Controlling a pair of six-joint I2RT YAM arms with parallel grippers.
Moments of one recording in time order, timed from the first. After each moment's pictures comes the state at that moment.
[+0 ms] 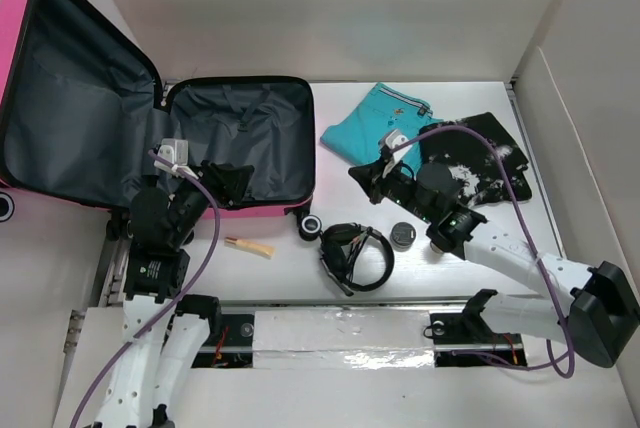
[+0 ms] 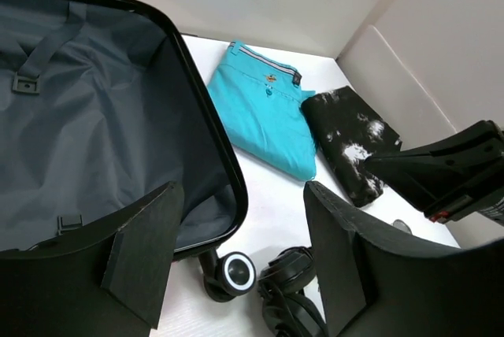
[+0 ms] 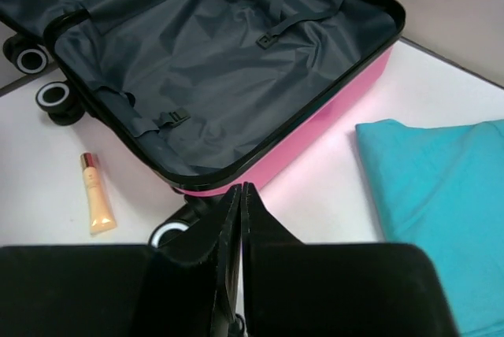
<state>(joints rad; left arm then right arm) -0.11 0.55 0.71 -0.20 0.35 -0.50 0.73 1.12 0.71 0.39 -0.12 0.05</state>
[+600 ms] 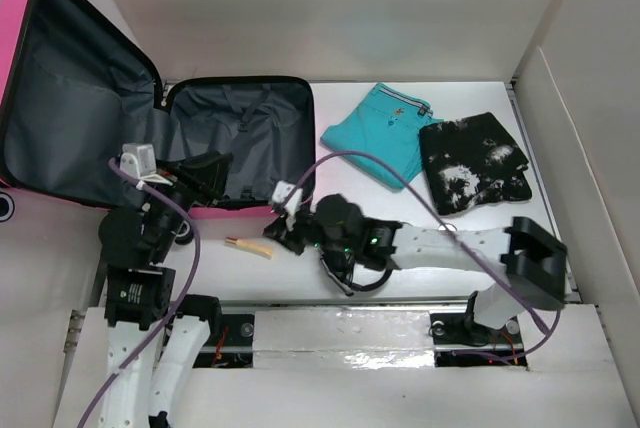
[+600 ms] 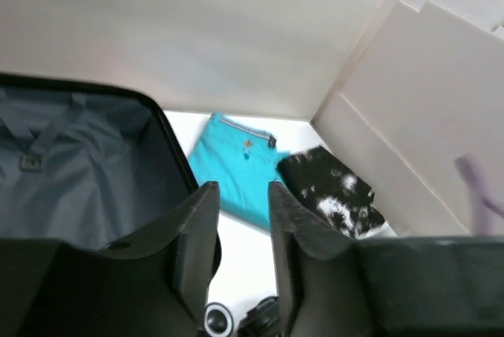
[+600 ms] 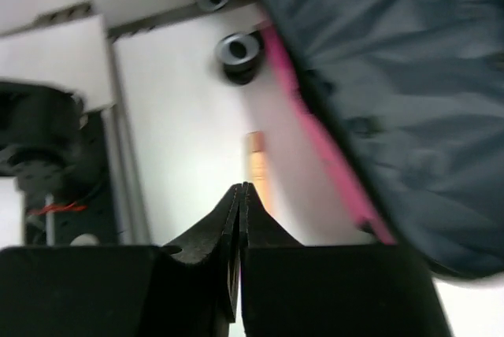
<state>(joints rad) -0.12 0.49 0.84 -0.20 0.30 -0.52 1.17 1.48 1.00 0.33 -0.06 0.01</state>
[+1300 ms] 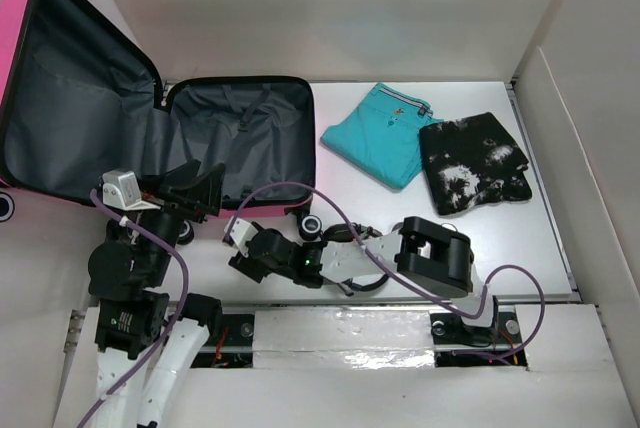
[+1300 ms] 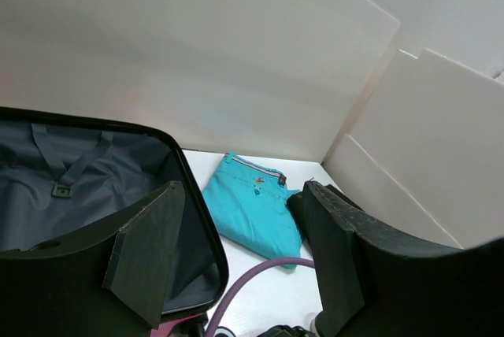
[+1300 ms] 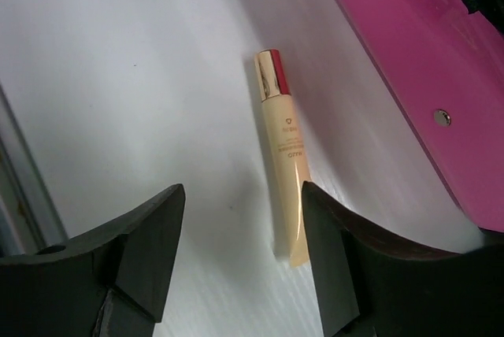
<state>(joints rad) -0.24 0.33 0.84 -0.23 0.08 -0.48 1.33 2.06 1.32 0.22 0.27 0.02</state>
